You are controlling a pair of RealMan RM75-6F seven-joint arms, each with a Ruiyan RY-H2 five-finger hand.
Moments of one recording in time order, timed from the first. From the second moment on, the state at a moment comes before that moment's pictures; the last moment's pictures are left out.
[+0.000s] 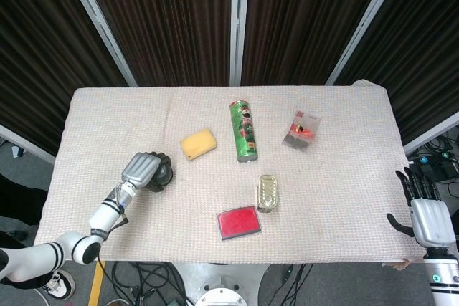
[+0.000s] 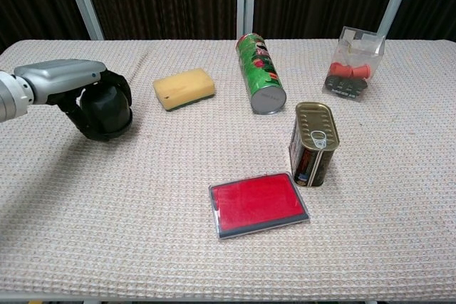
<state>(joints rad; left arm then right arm) -0.72 -1.58 -0.06 -1.25 1.21 0.88 0.07 0.09 -1.19 0.06 -1.46 -1.47 1.42 0.03</state>
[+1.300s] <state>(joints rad) -0.68 -1.63 -0.06 -1.10 1.36 0.89 -0.15 0.08 -1.16 0.07 -1.52 -1.46 1.45 -0.03</state>
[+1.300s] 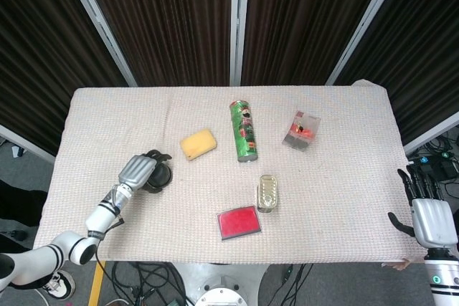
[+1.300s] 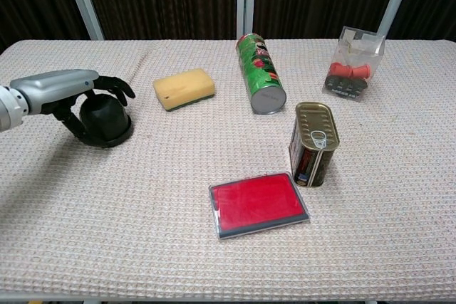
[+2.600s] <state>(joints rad) -0.68 -1.55 -0.10 -1.20 1.33 0.88 -0.09 0.08 -1.18 0.07 -1.48 -1.45 1.43 0.00</state>
